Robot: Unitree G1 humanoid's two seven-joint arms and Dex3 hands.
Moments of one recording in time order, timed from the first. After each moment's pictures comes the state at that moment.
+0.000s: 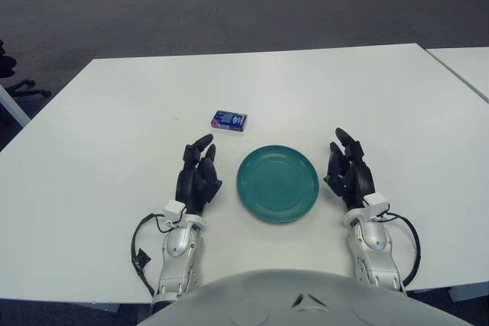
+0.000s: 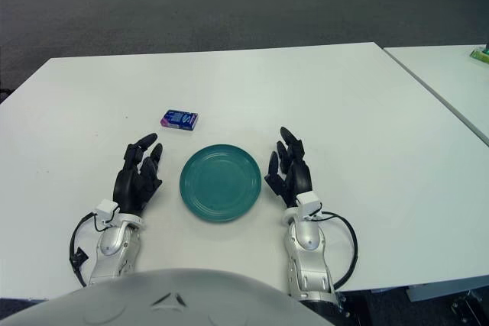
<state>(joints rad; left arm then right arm) 0.30 -0.11 -0.07 0.02 0.05 -0.32 0.06 0.32 0.05 0.00 -0.01 -0.02 -0.19 -0.04</state>
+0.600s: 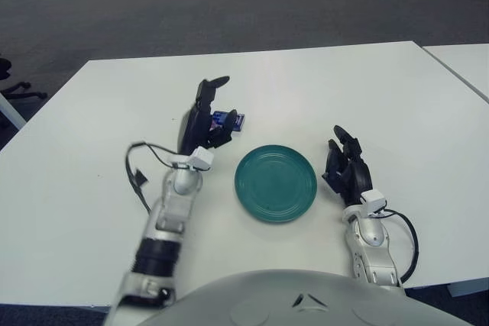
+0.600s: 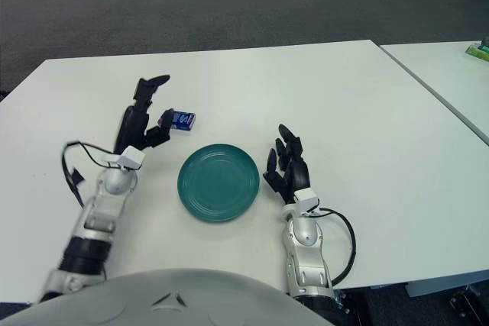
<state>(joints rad) -0.16 0.25 -0.10 0.05 0.67 -0.35 0.19 0.29 0.05 0.01 0.02 -0.03 -0.21 -0.05</state>
